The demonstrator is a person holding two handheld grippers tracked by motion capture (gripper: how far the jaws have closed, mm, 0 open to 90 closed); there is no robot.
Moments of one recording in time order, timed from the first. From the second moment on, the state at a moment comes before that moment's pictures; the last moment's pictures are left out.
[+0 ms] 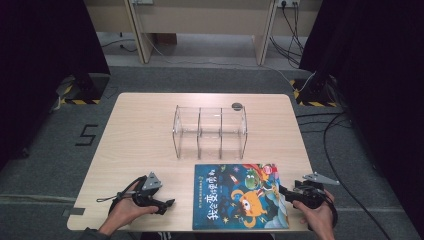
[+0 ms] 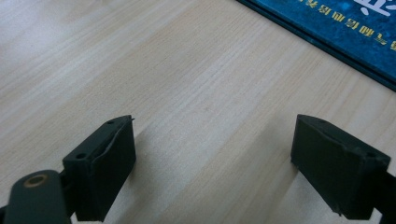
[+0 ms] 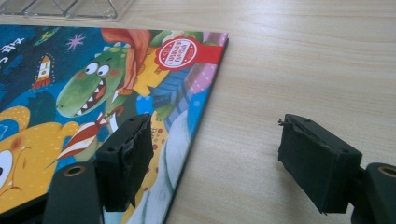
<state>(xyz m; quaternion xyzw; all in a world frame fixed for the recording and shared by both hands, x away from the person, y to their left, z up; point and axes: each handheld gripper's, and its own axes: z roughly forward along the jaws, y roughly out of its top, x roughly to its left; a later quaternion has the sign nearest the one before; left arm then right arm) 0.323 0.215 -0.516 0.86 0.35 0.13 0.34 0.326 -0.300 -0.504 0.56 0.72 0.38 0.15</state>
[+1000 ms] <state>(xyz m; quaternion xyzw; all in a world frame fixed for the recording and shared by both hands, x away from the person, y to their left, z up) 0.305 0.172 -0.510 0.85 0.35 0.03 0.38 0.329 -0.273 -0.511 0.55 0.71 0.43 0.05</state>
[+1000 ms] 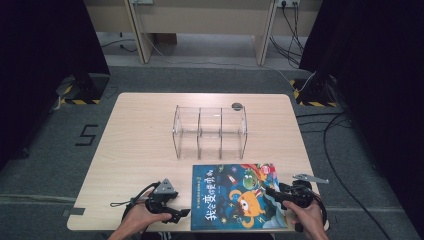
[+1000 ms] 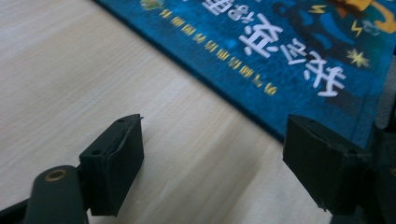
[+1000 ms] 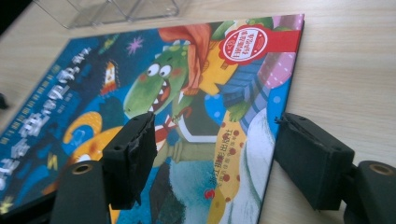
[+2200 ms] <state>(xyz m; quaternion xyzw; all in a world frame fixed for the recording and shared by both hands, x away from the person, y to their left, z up) 0.307 0.174 -0.512 0.84 0.35 0.00 0.41 0.319 -0.261 -0.523 0.55 0.66 0.51 -0.05</state>
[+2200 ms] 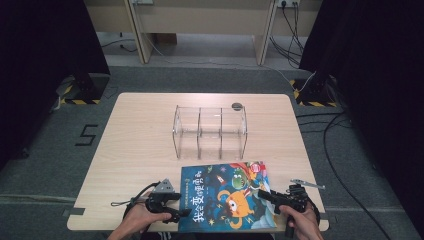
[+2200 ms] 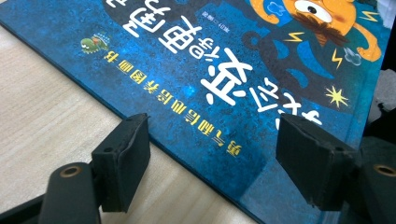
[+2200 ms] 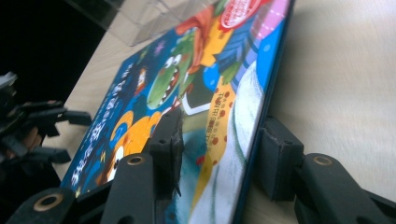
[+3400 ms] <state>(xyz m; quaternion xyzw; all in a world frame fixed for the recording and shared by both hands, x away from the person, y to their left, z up) 0.310 0.170 -0.513 0.83 0.34 -0.07 0.44 0.302 -0.258 -0.484 0.36 0.75 0.54 0.10</state>
